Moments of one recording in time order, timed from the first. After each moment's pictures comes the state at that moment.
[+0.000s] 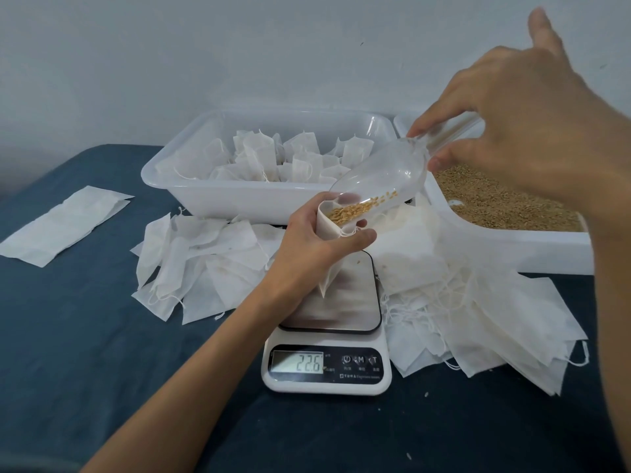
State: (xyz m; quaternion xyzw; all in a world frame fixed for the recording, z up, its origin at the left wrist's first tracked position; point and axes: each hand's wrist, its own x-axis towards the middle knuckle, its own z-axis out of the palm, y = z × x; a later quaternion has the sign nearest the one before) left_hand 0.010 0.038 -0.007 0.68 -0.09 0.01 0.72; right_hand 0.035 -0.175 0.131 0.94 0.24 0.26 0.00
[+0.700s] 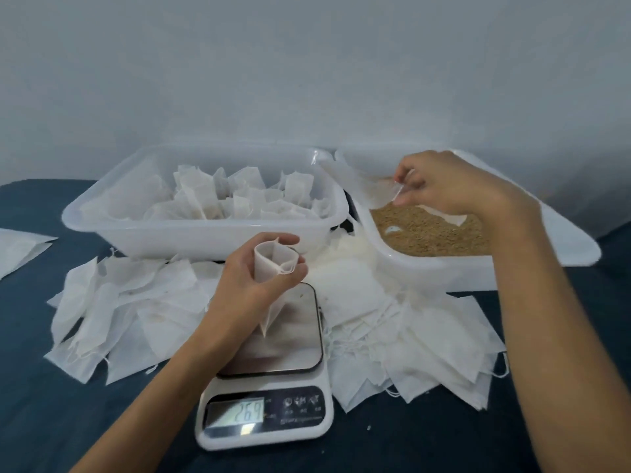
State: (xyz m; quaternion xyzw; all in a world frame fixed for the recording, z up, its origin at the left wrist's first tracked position) left_hand 0.011 0.042 -0.015 0.72 -0.10 0.05 0.69; right_hand 0.101 -0.240 0.096 0.98 0.08 0.02 -0.19
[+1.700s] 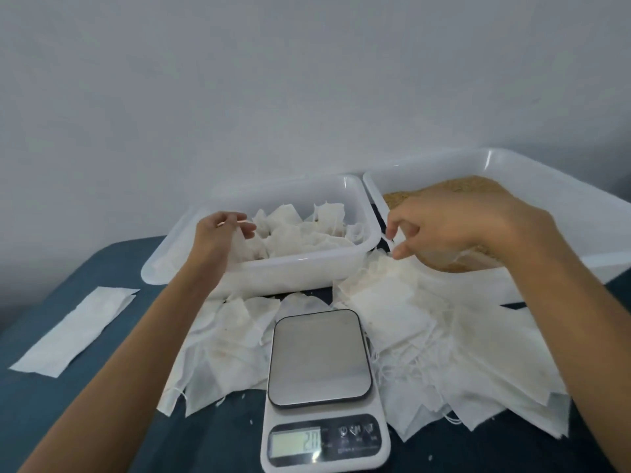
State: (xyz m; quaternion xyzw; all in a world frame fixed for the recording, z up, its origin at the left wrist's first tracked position) left_hand 0.140 0.131 0.038 0.78 0.07 0.13 0.60; right_hand 0.075 -0.199 0.101 0.98 0.13 -0.09 -0.07
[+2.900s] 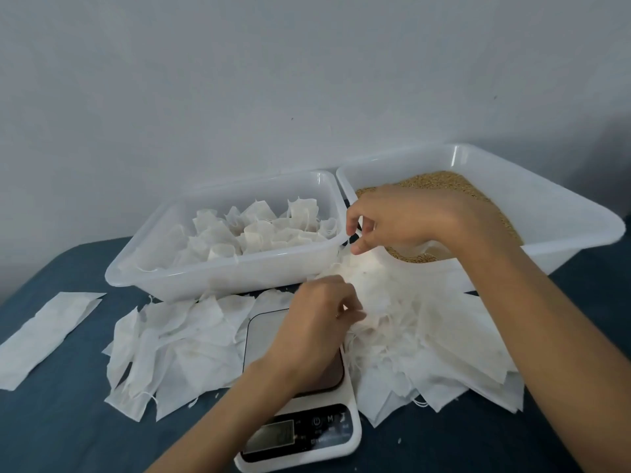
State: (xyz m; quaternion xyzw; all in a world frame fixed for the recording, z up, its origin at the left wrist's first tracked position) left_hand 0.017 -0.009 -0.010 0.90 -0.26 0.10 0.33; right_hand 0.067 -0.189 0.104 0.98 0.17 -0.08 -0.11
